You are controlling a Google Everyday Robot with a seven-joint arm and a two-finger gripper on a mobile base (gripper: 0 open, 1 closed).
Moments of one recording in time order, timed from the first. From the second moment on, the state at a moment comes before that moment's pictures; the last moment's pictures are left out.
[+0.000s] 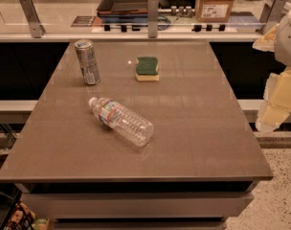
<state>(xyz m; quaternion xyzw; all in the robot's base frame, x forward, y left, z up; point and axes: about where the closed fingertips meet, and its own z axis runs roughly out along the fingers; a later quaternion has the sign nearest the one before) 0.438 -0.214 0.986 -0.60 0.78 -0.05 0.17</state>
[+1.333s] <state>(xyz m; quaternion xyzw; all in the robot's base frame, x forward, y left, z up) 0.452 -0.158 0.948 -0.56 0.81 -0.01 0.16</state>
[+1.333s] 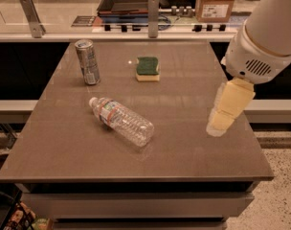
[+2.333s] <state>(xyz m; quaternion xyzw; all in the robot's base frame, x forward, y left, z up) 0.480 -0.064 0.916 -0.50 0.86 -0.01 0.09</state>
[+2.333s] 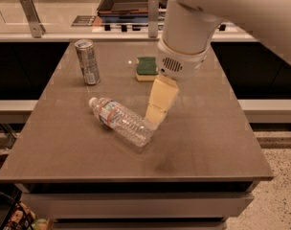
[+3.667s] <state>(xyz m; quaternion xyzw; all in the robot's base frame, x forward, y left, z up) 0.484 0.026 0.900 -0.48 0.88 0.00 0.08</state>
